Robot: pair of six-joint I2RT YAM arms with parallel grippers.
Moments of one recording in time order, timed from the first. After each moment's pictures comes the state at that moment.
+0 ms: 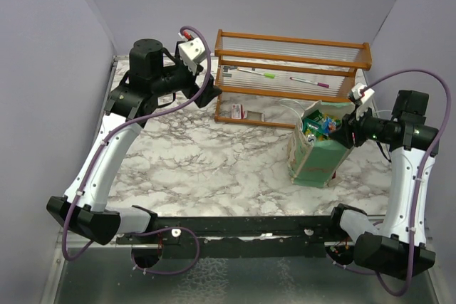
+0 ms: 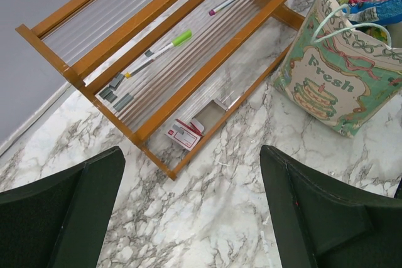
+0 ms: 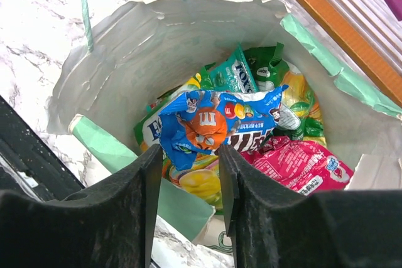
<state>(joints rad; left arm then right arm) -0.37 1.30 1.56 -0.58 0.56 0.22 -0.33 1.01 1.24 -1.17 -0.85 -0.79</state>
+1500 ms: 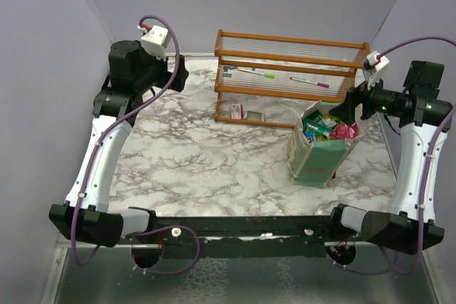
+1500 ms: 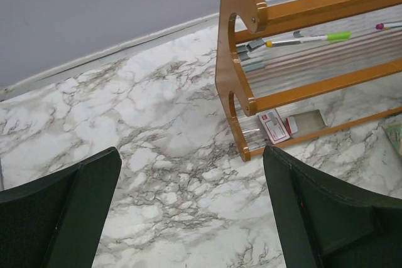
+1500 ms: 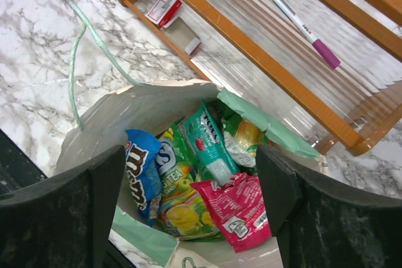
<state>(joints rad) -0.18 1.26 1.47 -0.51 0.26 0.06 -0.32 1.20 1.52 -1.13 -0.88 -0.59</state>
